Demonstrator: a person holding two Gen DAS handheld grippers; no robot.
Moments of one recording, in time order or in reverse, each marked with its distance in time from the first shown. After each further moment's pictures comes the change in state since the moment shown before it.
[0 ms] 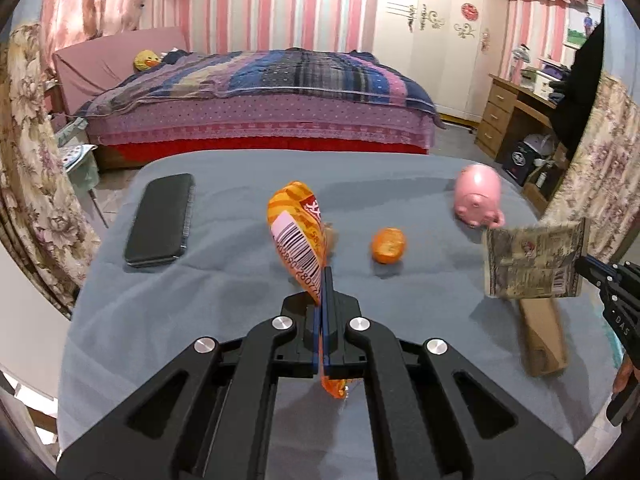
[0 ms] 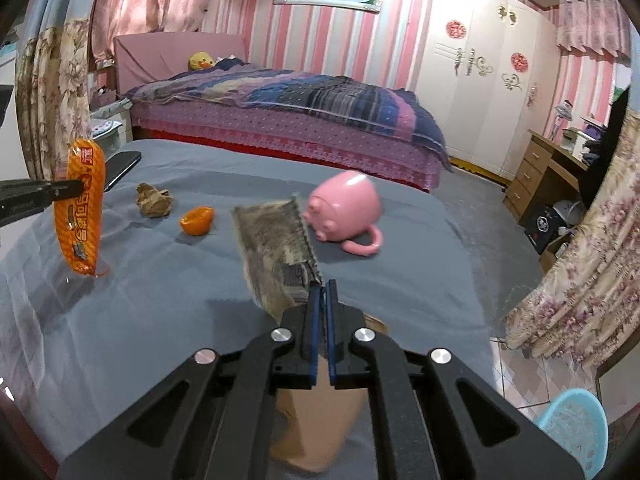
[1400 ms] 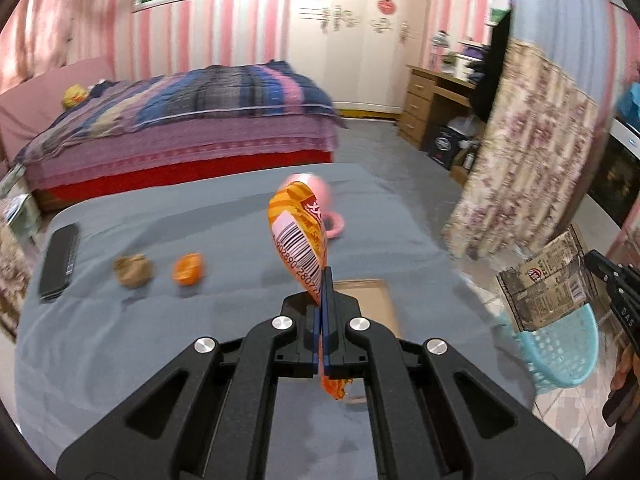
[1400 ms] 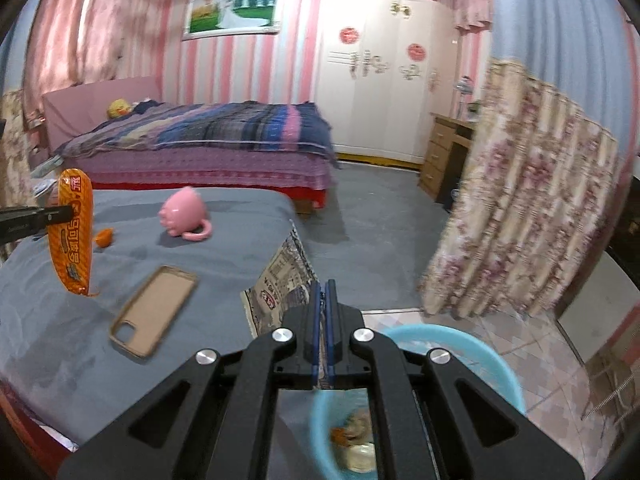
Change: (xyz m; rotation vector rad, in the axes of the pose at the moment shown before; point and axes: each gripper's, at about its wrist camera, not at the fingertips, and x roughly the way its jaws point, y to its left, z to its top) left arm -0.047 -0.201 0.003 0.153 -0.030 -0.214; right arm -0.132 -0.171 -0.071 0.204 -0.072 -0.245
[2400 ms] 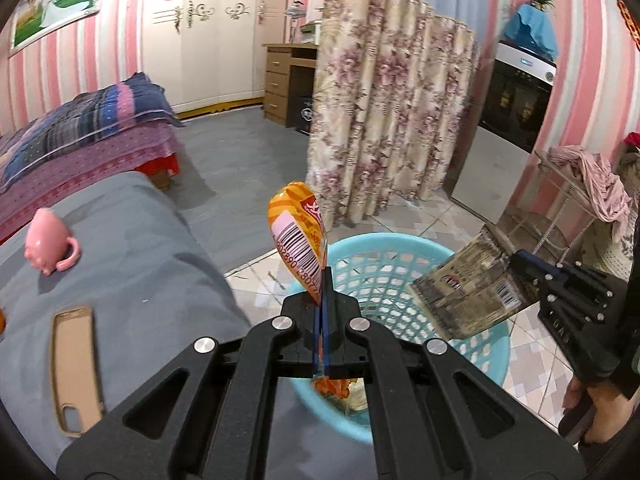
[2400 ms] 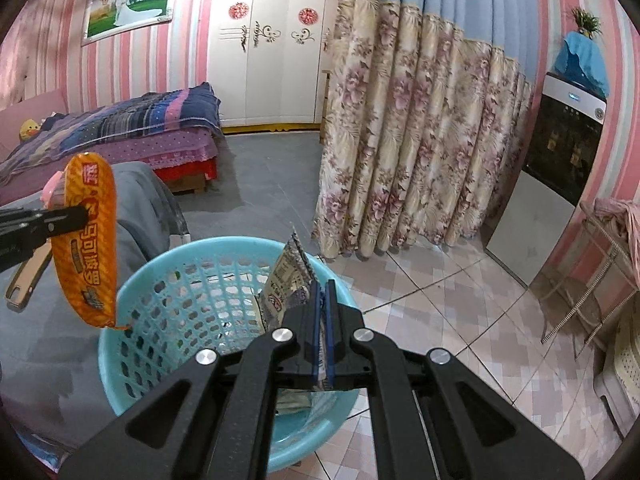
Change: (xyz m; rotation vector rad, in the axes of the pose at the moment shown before) left arm 0.059 -0.275 -0.032 0.256 0.047 -0.346; right arm -0.011 -0.164 -0.085 0.189 0.103 -0.278
